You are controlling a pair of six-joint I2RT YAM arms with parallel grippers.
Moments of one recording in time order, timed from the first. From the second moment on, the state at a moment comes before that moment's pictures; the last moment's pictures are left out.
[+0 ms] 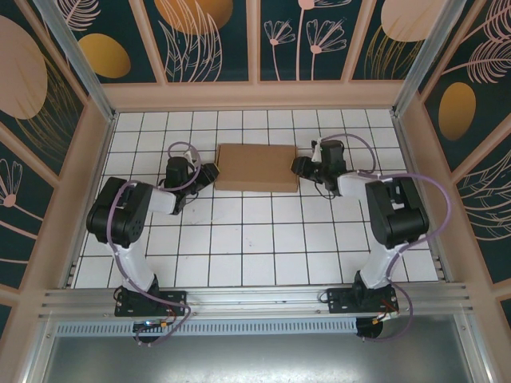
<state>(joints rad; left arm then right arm) -0.24 1.87 0.71 0.67 0.37 -0.83 0.27 1.81 0.93 0.19 -0.36 0.54</state>
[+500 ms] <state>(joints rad) -0.24 1.90 0.79 0.62 0.36 -0.81 0.27 1.93 1.13 0.03 -0.31 0.51</state>
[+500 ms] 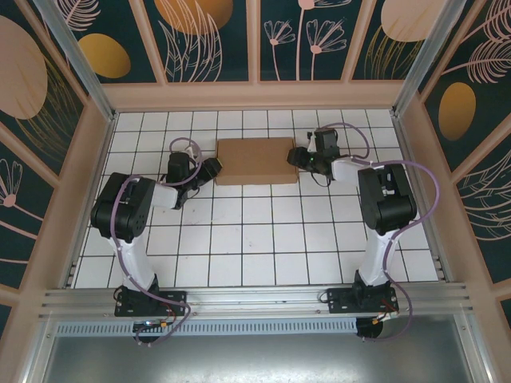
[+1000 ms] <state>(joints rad) -0.23 1.15 0.47 0.69 -0.15 -0.41 0.26 1.15 0.63 0.43 -0.08 0.29</state>
